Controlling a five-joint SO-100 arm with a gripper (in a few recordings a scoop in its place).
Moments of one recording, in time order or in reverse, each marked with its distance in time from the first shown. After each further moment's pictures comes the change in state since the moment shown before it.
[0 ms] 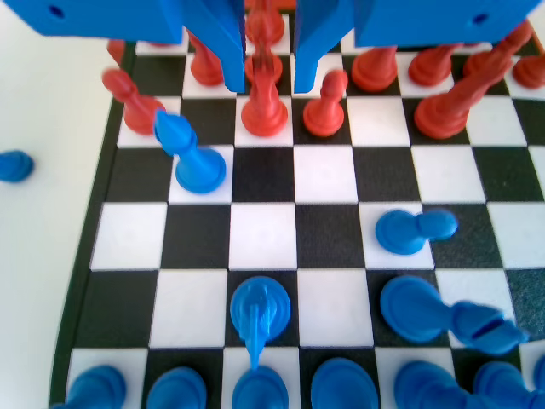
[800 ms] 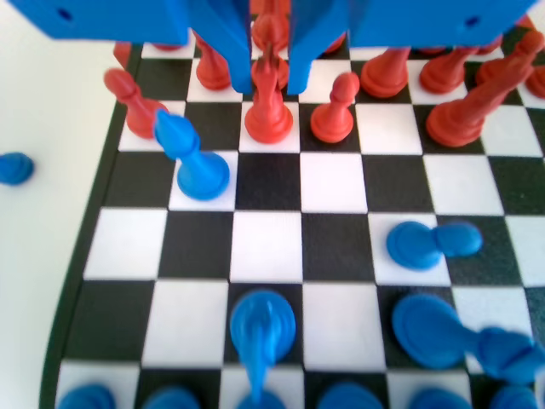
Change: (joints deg) arm -0.4 -0.2 1.5 -3.2 -1.0
